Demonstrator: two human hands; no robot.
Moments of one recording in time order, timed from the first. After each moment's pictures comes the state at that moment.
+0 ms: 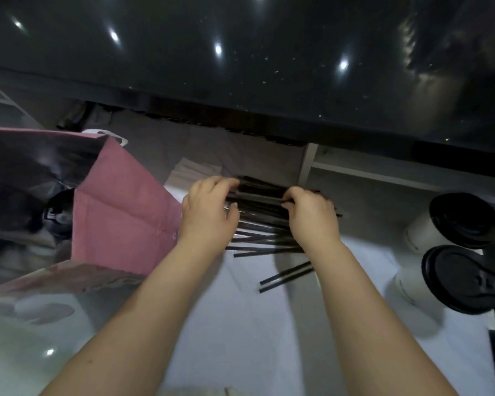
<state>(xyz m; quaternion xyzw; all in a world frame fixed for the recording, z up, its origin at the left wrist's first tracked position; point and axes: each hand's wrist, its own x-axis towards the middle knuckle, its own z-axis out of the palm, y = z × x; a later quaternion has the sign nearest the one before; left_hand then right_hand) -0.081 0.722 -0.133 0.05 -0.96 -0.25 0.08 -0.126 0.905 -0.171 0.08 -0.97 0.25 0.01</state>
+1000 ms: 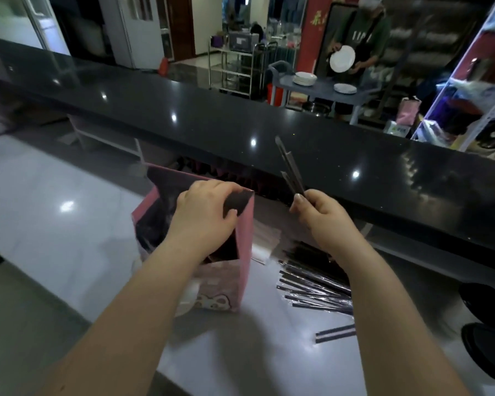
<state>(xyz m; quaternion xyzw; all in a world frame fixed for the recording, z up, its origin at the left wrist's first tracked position) -0.004 0.574 0.004 0.05 -0.95 -0.22 0.21 -0.079 0.785 -0.003 0.18 -0.85 0.50 -0.03</state>
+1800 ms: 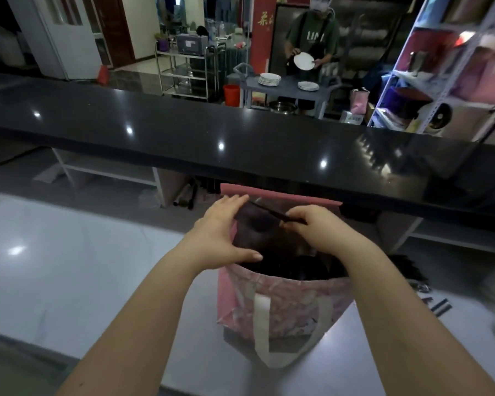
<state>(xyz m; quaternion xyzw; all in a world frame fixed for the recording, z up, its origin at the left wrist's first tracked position) -0.047 0.369 -0.026 -0.12 -0.93 -0.34 0.00 -0.084 0.600 -0.003 0.15 -0.95 0.28 -0.08</state>
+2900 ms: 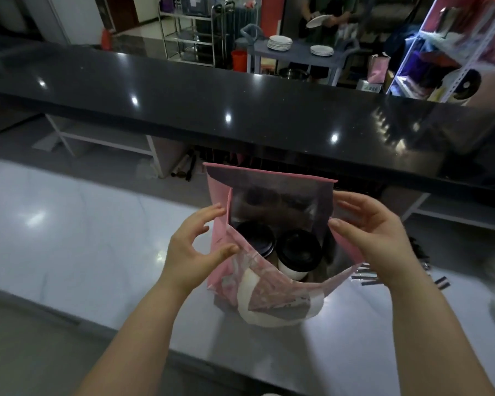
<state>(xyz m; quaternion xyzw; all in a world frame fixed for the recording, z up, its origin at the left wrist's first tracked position) 0.009 0.377 -0.102 -0.09 -0.81 -0.54 0.20 -0.018 0.684 -0.033 0.08 -0.78 0.62 0.03</state>
